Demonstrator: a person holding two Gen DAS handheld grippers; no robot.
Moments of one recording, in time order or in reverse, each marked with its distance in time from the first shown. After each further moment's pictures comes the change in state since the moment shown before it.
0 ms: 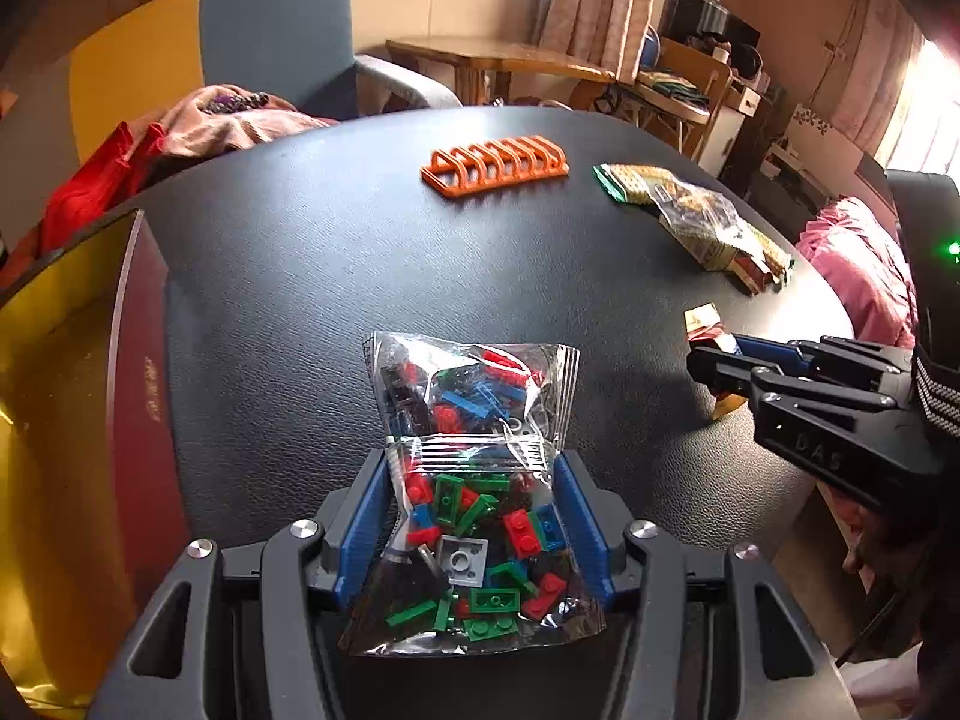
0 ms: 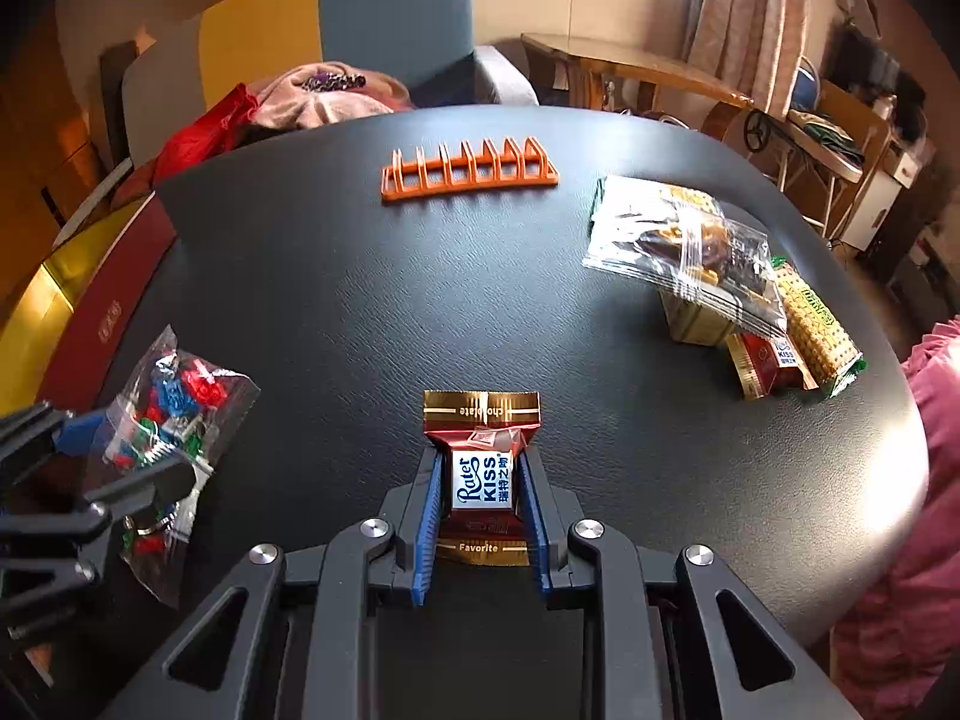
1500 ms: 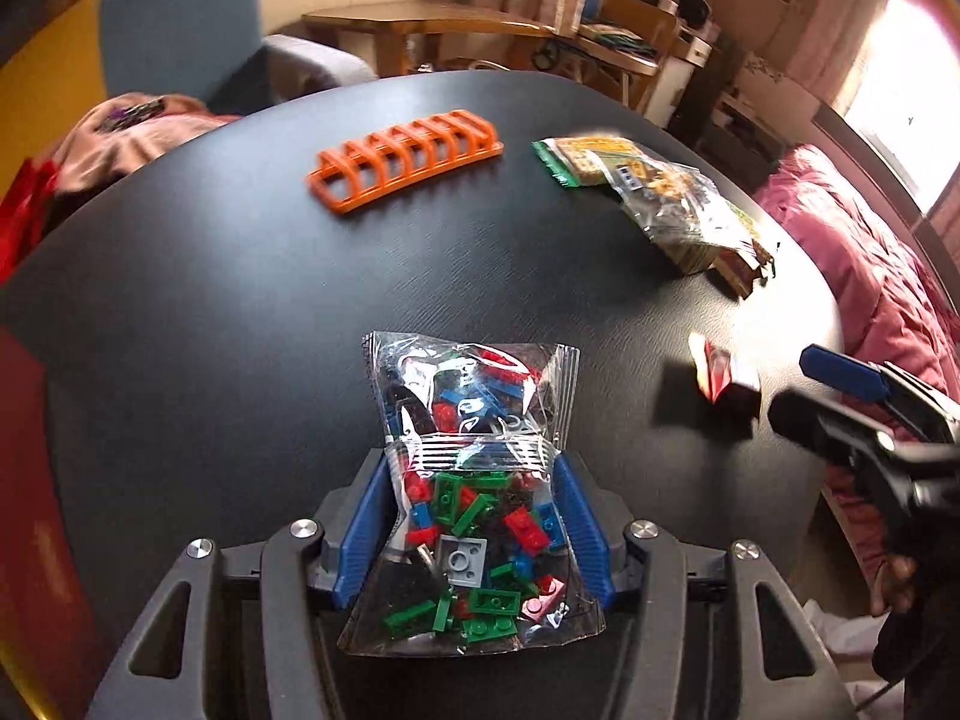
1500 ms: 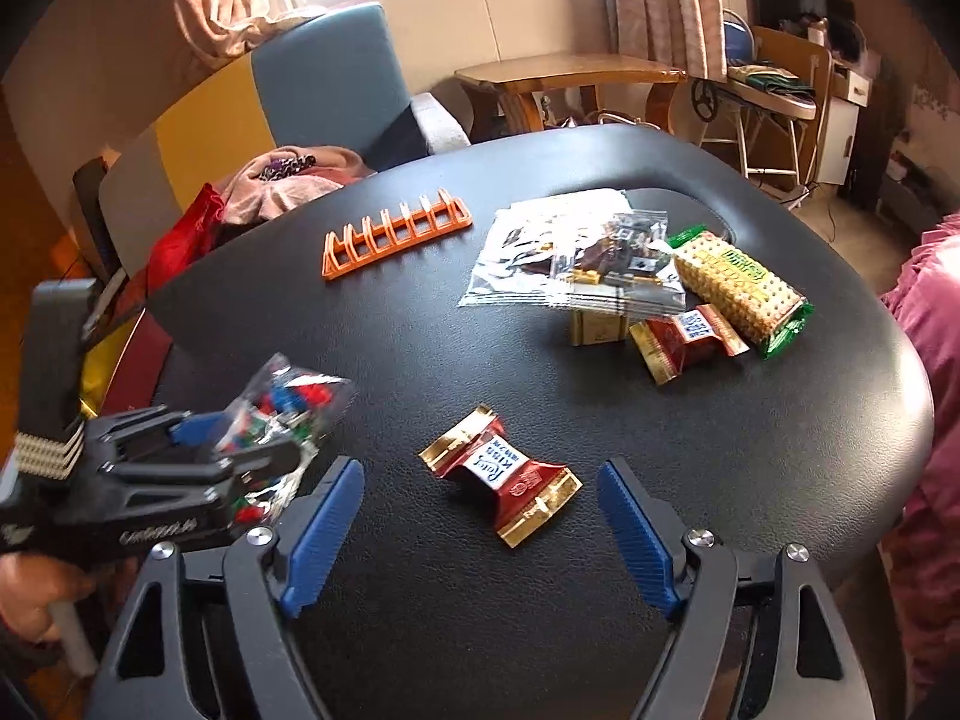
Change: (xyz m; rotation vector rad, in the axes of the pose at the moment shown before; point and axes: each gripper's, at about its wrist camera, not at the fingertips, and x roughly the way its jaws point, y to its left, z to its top) left arm 0.054 -0.020 0.046 0.099 0.110 -0.116; right arm -0.025 -0.063 -0.004 0.205 -0.085 0.076
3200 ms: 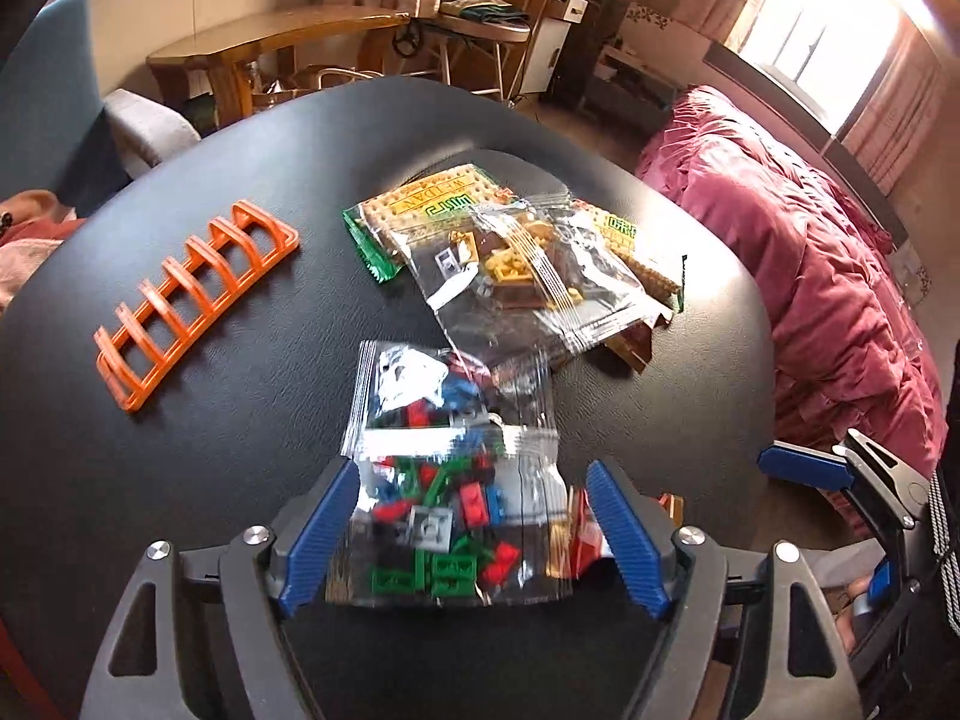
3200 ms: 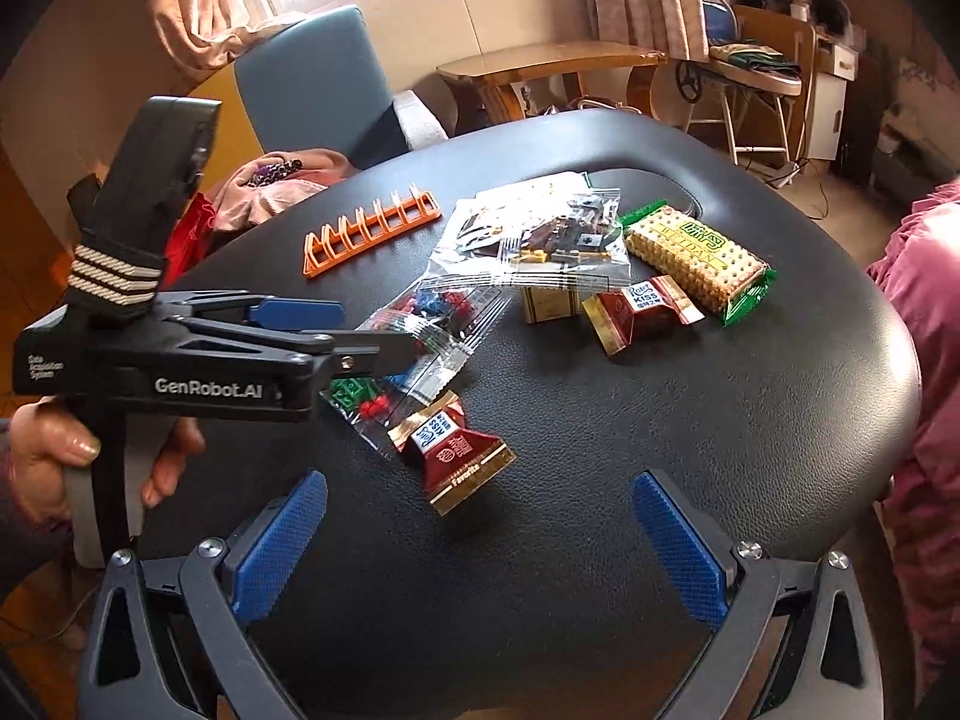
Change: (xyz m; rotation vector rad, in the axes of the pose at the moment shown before) left arm 0.042 -0.072 0.097 0.239 0.070 -0.207; right arm -0.014 -0.029 -0.006 0.054 0.015 0.014
